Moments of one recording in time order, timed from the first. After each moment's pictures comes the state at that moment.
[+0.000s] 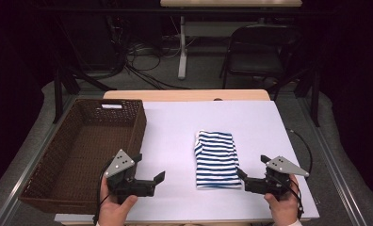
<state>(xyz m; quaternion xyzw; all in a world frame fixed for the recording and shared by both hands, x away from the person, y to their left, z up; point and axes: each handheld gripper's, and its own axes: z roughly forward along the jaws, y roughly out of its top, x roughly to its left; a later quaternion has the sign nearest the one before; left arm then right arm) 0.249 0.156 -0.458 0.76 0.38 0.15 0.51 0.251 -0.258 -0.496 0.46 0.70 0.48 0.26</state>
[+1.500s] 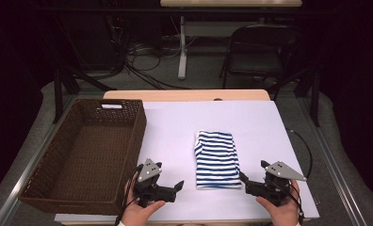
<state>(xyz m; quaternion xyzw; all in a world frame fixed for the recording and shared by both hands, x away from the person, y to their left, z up) 0.260 0.109 -0.510 0.79 0.37 0.12 0.47 0.245 -0.260 -0.512 0.47 0.71 0.45 0.27</state>
